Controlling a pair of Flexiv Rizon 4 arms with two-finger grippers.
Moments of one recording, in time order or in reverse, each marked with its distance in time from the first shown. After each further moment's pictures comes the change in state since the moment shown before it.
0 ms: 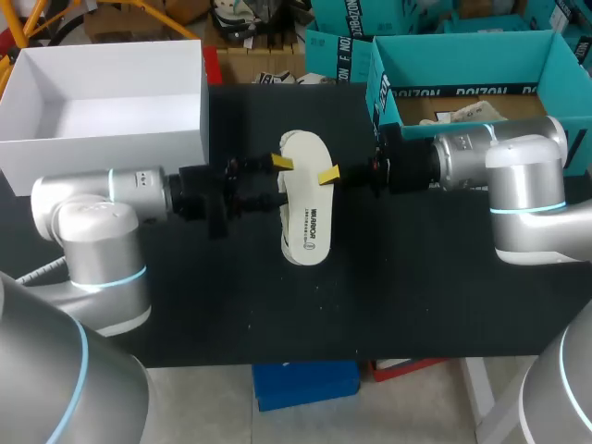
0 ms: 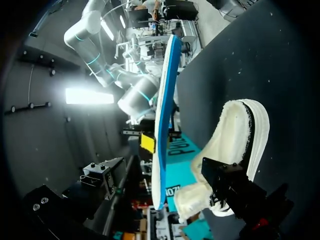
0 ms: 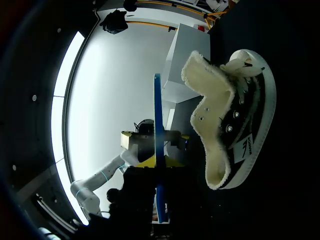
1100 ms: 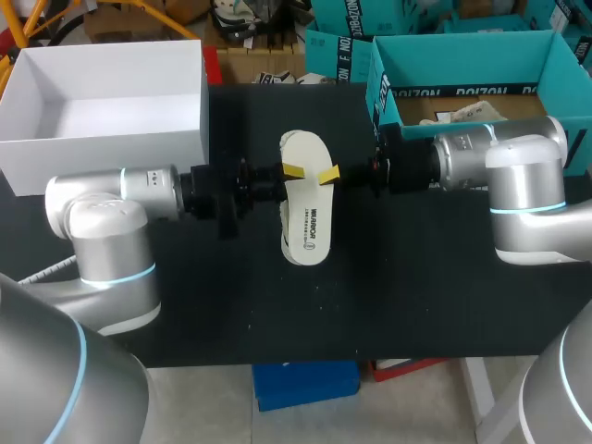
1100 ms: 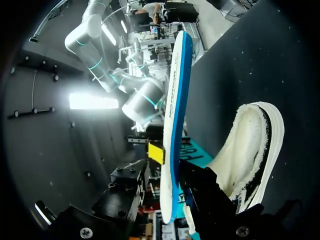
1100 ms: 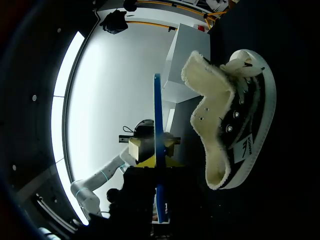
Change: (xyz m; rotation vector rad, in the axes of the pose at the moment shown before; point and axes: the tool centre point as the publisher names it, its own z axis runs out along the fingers) left arm -0.011 -0.009 0.018 0.036 -0.047 0.024; right arm 0.000 0.000 0.000 0.000 0.000 0.000
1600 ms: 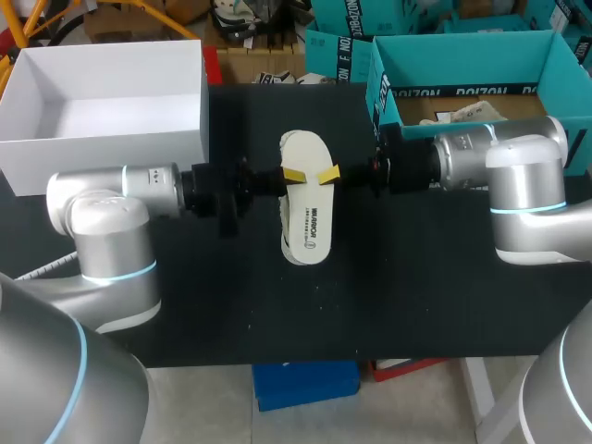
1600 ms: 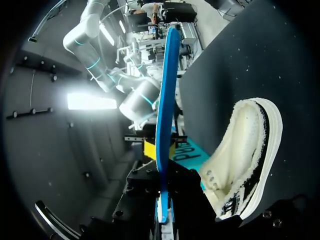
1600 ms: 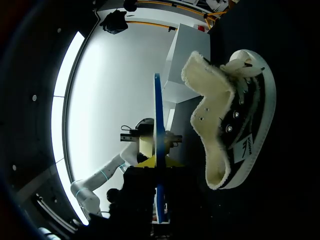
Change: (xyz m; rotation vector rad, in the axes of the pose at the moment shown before) left arm 0.004 0.003 0.001 0.003 0.013 0.006; right arm 0.000 0.000 0.000 0.000 0.000 0.000
